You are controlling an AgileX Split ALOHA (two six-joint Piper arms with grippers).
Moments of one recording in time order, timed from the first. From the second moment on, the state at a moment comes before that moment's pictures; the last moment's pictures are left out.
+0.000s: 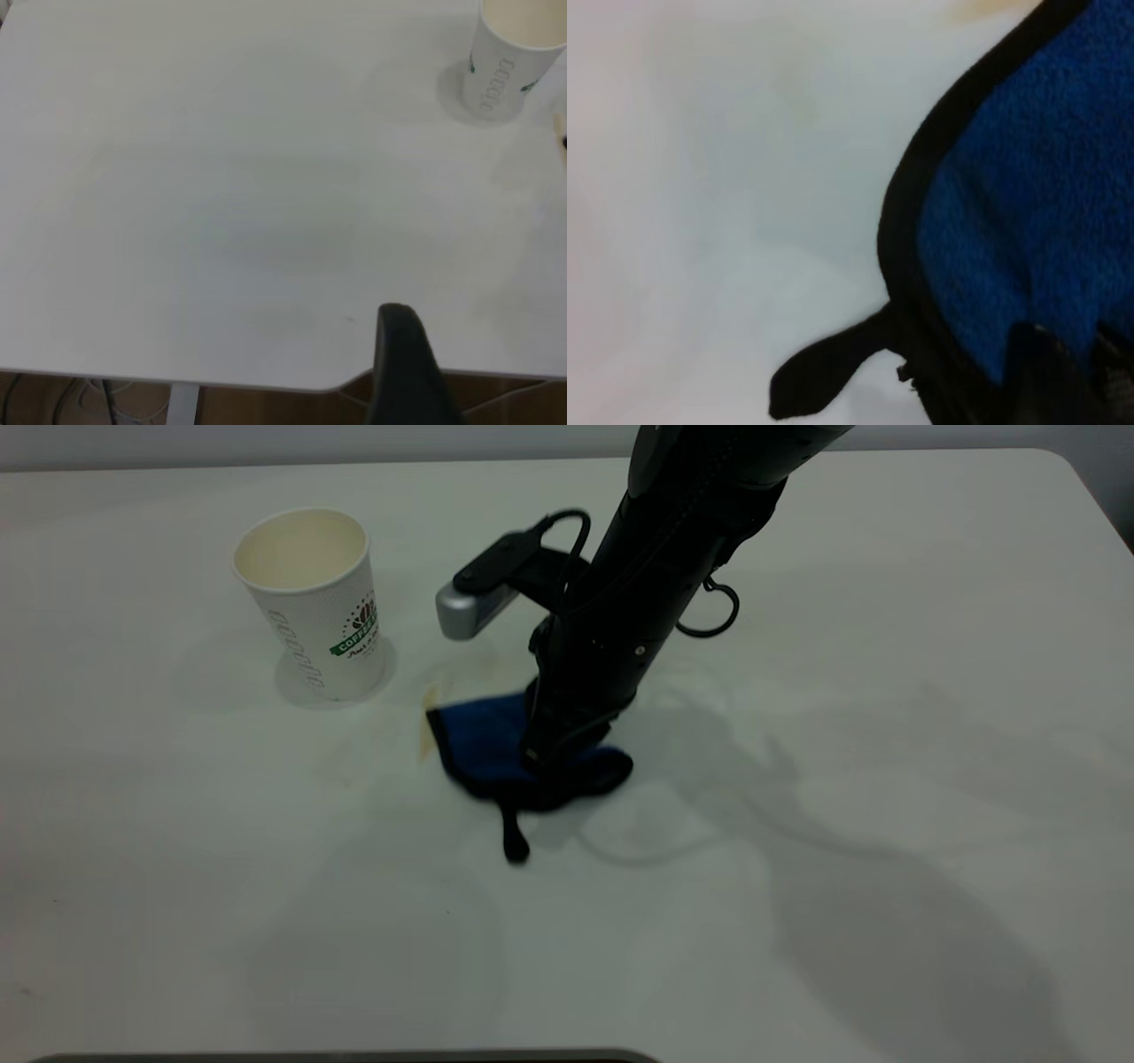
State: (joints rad) left arm 0.04 -0.02 -0.48 0.04 1.11 -0.04; right arm 0.60 2.56 -1.61 0.71 0.57 -1.09
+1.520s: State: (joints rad) left arm 0.04 -0.02 -0.48 0.04 1.11 -0.04; right arm 0.60 2.55 -1.63 0.71 0.28 -1.04
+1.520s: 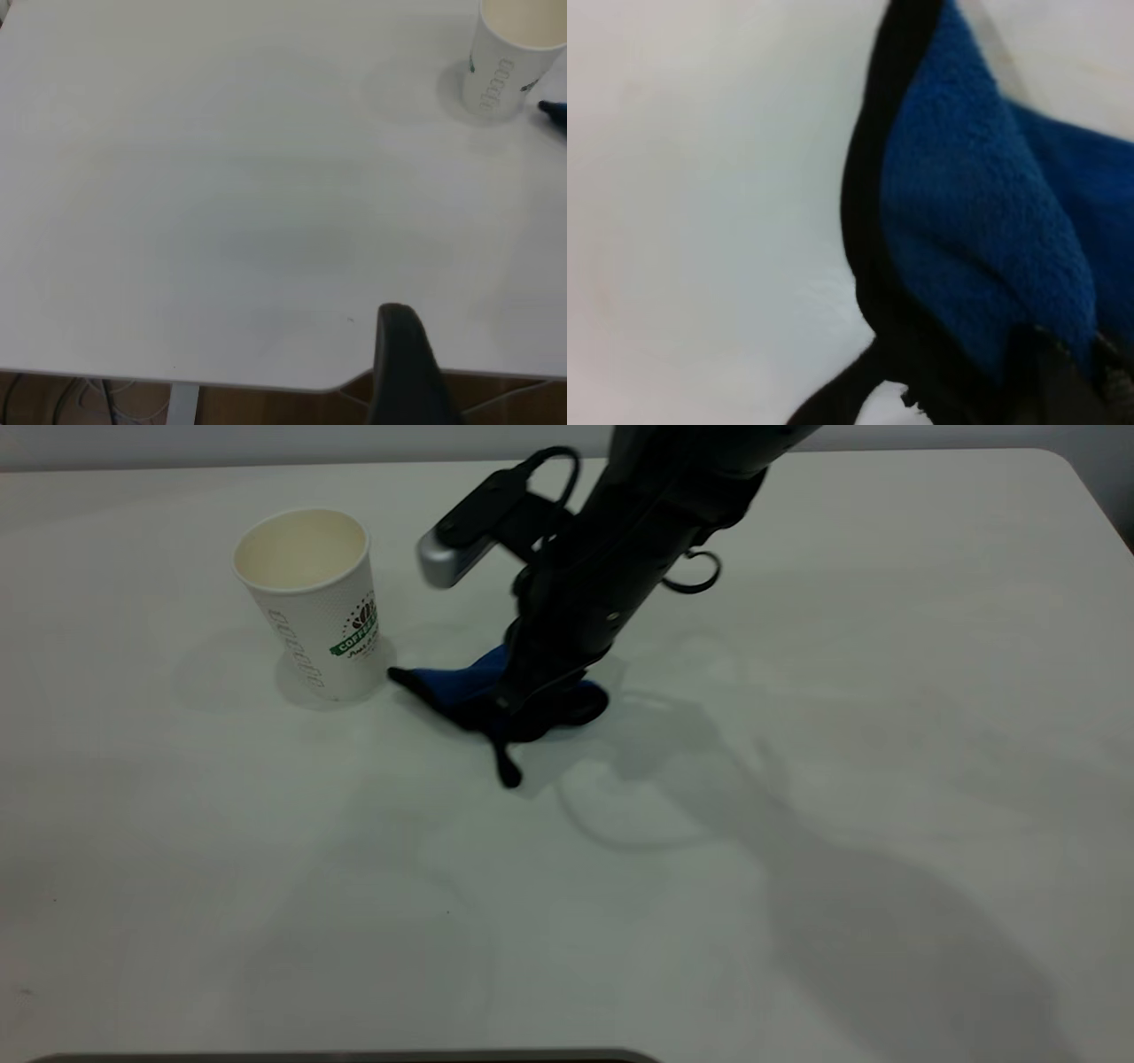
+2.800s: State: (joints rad) left arm 0.04 -0.02 -0.48 0.04 1.11 -0.04; right arm 0.35 2.53 -1.64 0.16 0.65 -0.56
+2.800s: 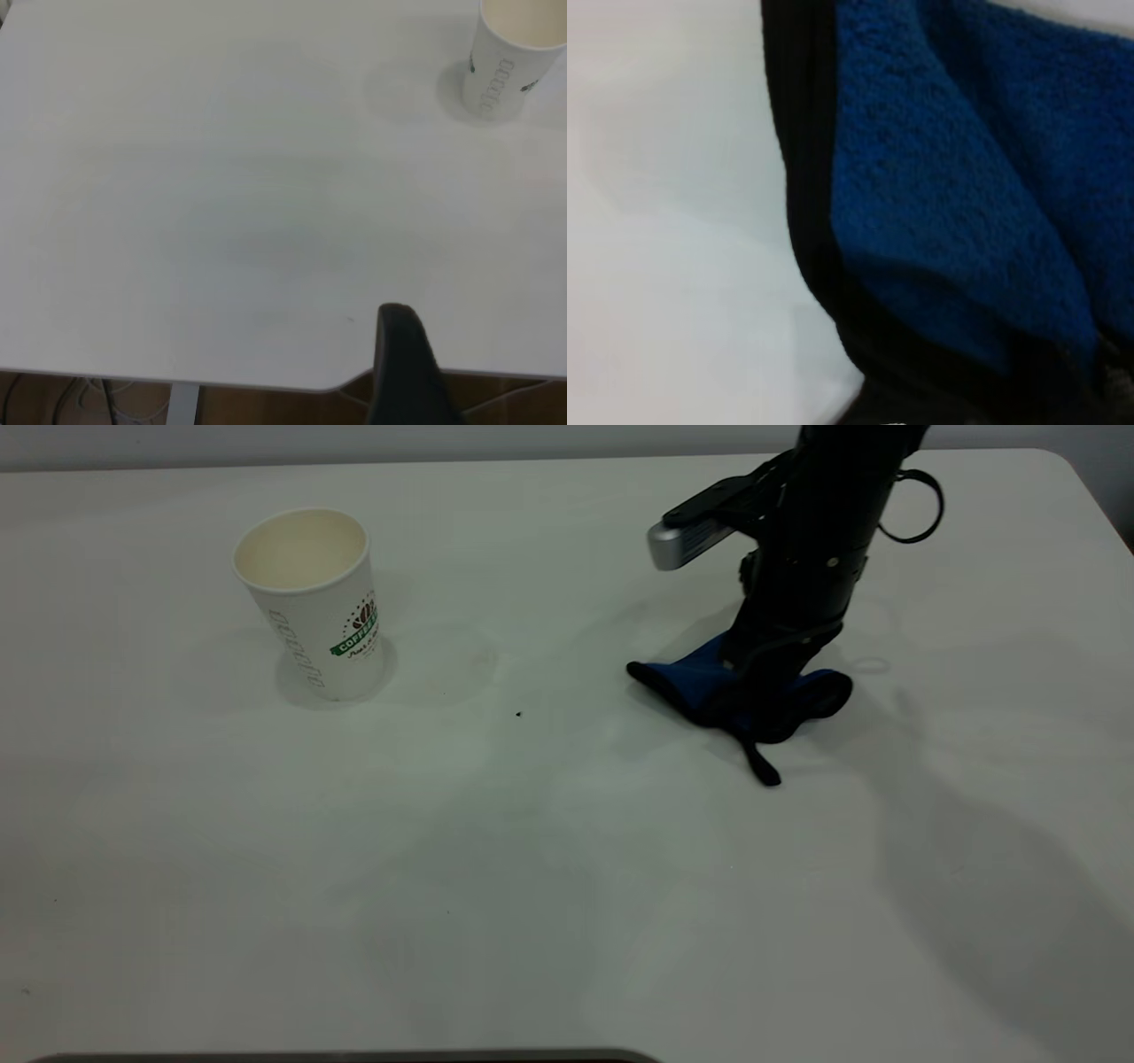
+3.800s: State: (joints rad) left arm 0.04 -0.02 -0.48 0.04 1.11 -0.04; right arm 0.31 2.34 -1.64 0.16 0.69 -0.41
